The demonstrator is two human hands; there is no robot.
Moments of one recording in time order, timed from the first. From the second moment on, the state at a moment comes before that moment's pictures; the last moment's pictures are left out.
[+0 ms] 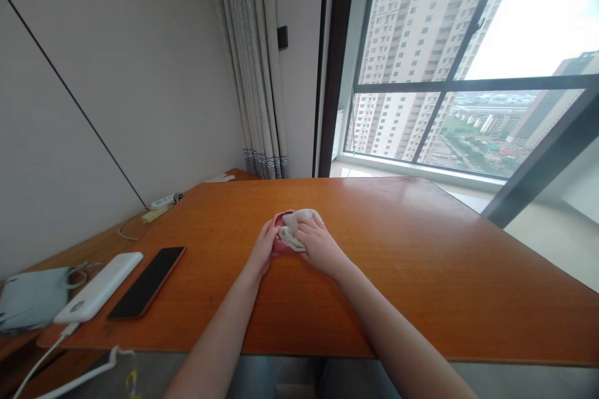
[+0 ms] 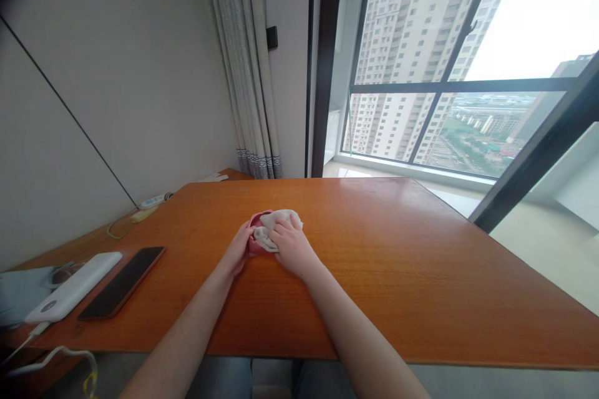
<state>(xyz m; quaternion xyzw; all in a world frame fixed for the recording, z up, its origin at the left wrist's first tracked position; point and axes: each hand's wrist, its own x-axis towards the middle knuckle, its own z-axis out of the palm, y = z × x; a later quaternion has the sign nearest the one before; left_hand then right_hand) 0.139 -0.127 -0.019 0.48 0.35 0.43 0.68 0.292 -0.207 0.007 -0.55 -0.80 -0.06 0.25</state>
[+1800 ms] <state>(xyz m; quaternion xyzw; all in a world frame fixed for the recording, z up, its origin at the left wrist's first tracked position) 0.159 -0.153 -0.027 0.36 0.25 0.41 0.80 0.277 -0.199 -0.013 -0.53 -0.75 -0.17 0.35</state>
